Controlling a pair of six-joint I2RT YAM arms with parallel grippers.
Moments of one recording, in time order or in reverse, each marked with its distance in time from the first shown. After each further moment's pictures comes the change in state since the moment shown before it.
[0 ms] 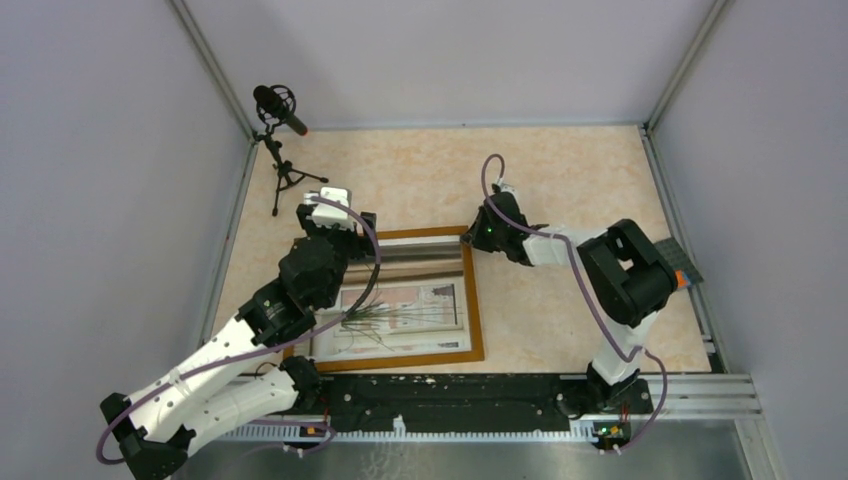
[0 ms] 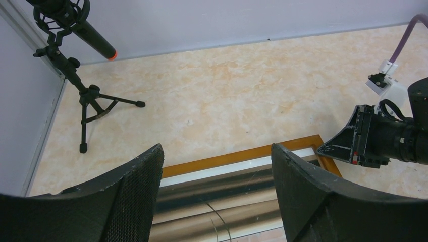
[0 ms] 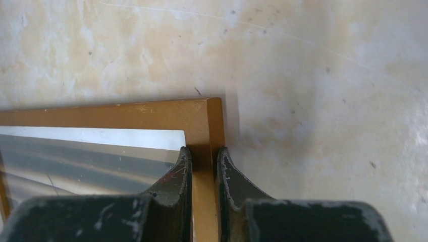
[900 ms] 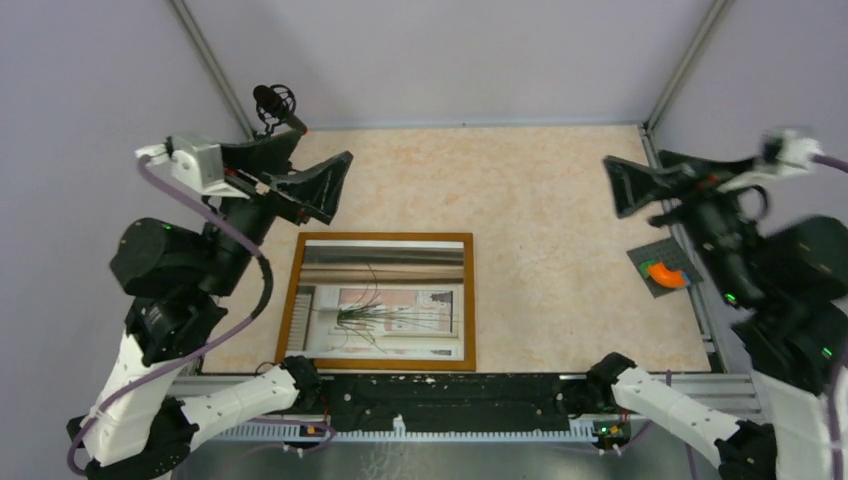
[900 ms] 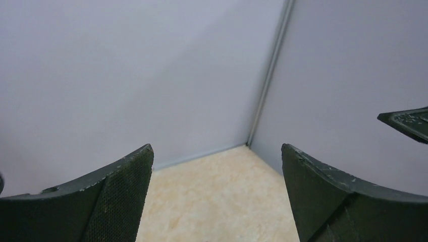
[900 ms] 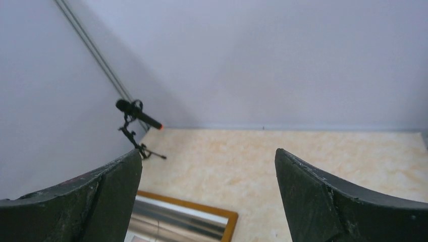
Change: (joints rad) left arm 0.000 0.046 0.621 -0.143 0.380 -0.067; right arm 0.038 -1.009 0.589 -0.775 0.260 -0.456
